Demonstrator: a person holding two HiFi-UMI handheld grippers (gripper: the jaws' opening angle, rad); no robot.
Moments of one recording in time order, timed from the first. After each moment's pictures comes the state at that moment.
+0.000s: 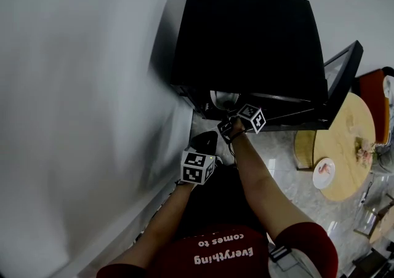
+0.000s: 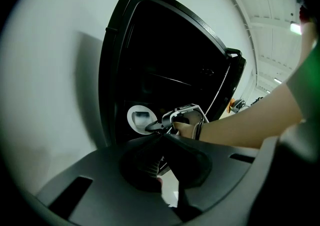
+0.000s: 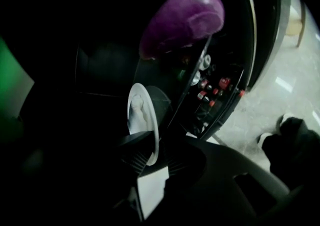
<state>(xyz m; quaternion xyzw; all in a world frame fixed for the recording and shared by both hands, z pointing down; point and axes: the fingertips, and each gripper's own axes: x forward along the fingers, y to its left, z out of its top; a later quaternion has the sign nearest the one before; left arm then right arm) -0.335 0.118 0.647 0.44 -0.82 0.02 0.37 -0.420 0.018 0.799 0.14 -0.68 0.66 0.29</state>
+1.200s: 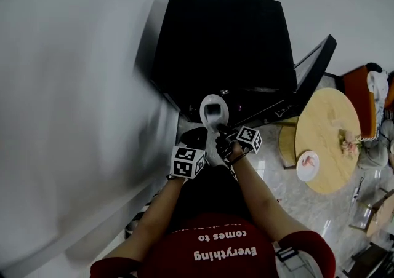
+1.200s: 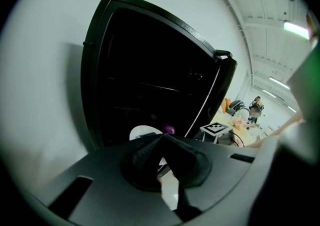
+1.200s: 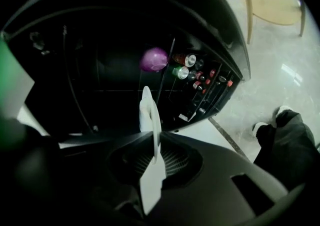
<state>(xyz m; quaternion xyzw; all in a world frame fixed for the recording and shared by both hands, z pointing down) -0.316 0.089 0.622 0.46 -0.82 0.02 0.35 -0.306 0.024 0.760 0.06 -0.65 0.70 0.29</state>
